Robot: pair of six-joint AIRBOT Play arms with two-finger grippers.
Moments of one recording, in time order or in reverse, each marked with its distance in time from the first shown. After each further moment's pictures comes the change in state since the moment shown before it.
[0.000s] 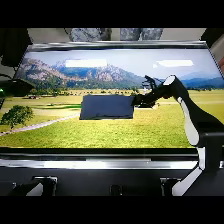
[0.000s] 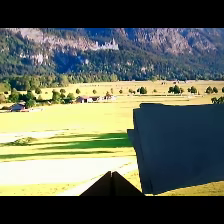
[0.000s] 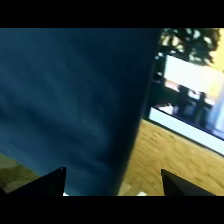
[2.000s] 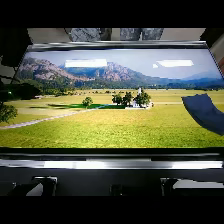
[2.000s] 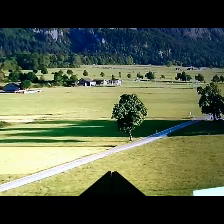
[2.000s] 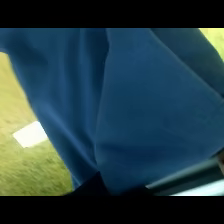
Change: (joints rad) left arm -0.014 -0.025 -0.040 -0.032 0.008 -0.030; right arm -0.926 0.300 0.056 -0.522 0.351 0.101
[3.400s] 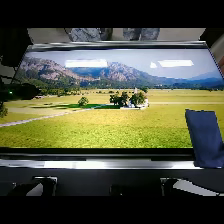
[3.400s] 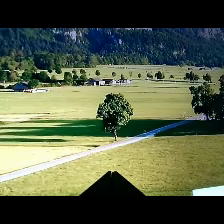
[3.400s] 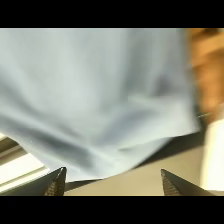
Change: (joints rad) left arm -0.002 -0.006 0.000 -0.002 0.000 0.002; right arm -0.043 0.217 -0.401 -0.299 -0.093 -0.178
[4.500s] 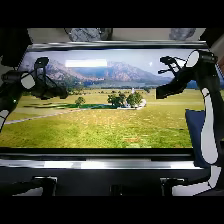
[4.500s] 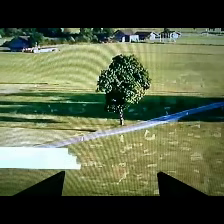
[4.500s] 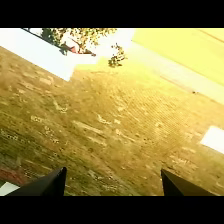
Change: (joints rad) left arm -0.292 -0.356 0.180 0.399 -0.032 -0.359; right arm 0.928 -0.253 0.523 0.270 0.005 0.036
